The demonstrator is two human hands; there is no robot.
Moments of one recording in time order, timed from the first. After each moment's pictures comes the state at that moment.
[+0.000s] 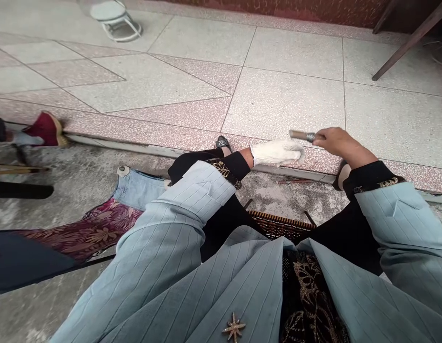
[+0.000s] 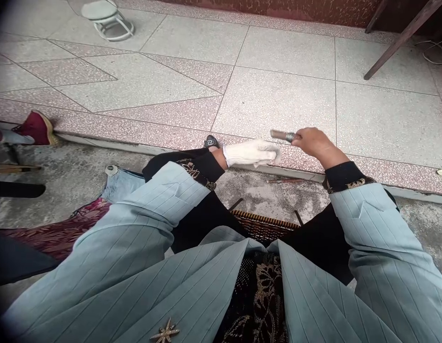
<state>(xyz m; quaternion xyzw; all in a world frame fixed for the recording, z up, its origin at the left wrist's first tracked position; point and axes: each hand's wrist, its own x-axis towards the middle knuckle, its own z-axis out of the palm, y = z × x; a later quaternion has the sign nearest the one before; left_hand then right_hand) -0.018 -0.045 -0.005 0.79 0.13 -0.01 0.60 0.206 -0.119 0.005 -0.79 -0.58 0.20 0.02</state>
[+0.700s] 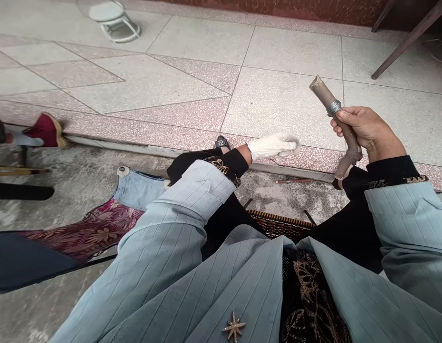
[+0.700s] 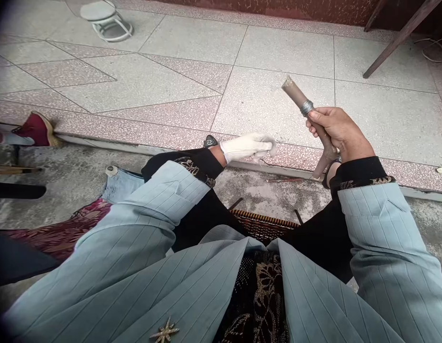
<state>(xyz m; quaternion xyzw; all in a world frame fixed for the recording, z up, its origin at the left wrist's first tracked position) -0.012 -0.033 -0.017 0.69 0.10 0.00 0.72 0.225 -0.141 0.047 -0.65 -0.42 0.44 0.46</state>
